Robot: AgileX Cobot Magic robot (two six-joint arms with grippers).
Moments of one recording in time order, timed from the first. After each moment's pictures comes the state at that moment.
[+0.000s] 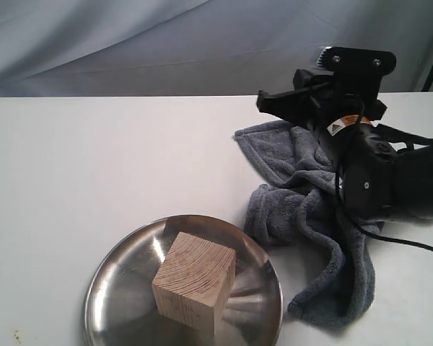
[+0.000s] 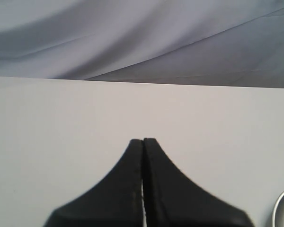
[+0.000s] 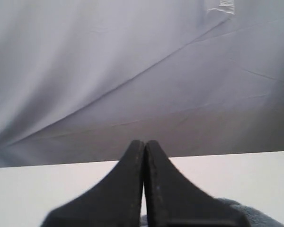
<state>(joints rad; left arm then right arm) 0.02 0.00 0.00 0.04 0.26 -0.07 0.53 1.80 -0.80 0.48 -0.90 -0.10</state>
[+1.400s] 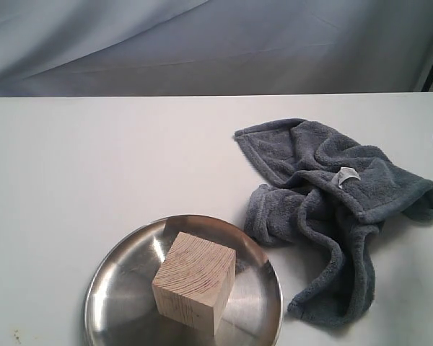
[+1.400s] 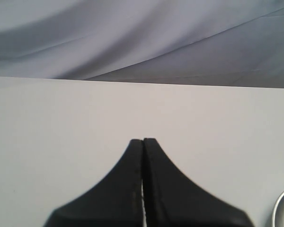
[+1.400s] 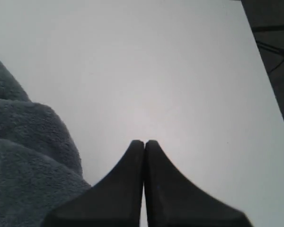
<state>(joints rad) 0.02 0.00 0.00 0.04 0.26 -0.07 -0.19 1.56 -0.79 0.43 0.01 -0.64</state>
